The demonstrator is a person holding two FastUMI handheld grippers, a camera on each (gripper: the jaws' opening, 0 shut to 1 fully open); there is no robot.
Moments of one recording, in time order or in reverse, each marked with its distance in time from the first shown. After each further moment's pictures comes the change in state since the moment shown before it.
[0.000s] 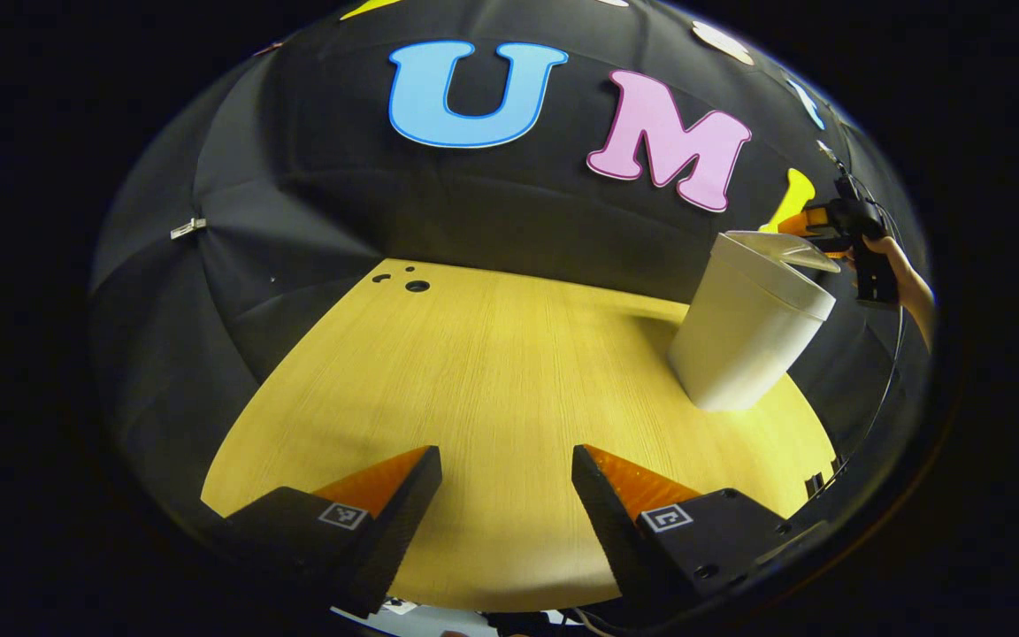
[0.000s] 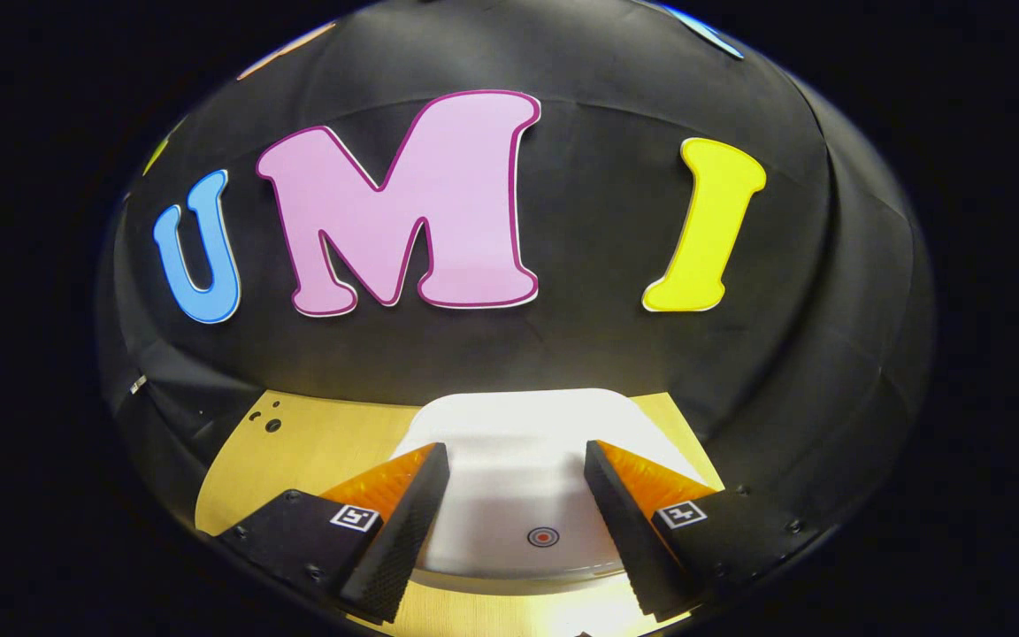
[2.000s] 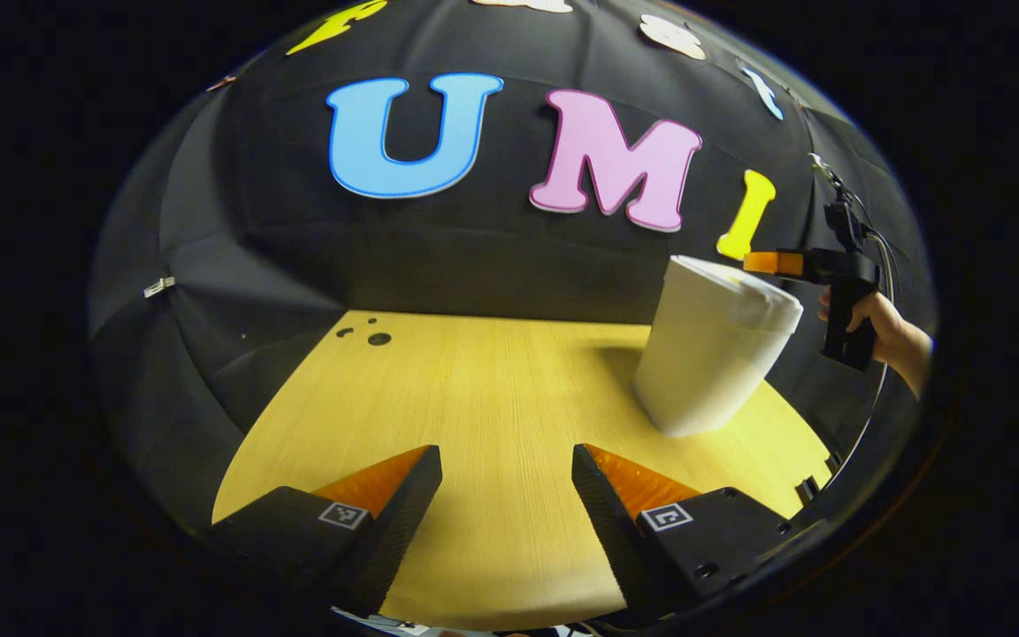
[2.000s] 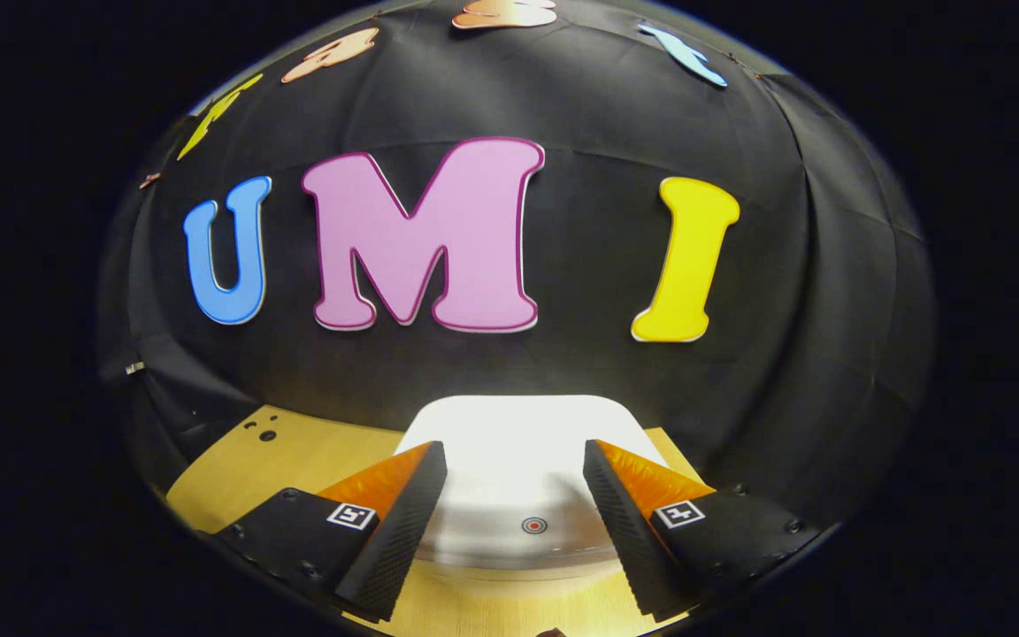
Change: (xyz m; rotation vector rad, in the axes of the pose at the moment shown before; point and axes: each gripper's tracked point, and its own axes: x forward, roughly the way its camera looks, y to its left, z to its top) left arm -0.016 -0.048 0.073 0.058 -0.174 -0.048; right arm -0.050 0.011 0.006 -0.042 -0.262 0.010
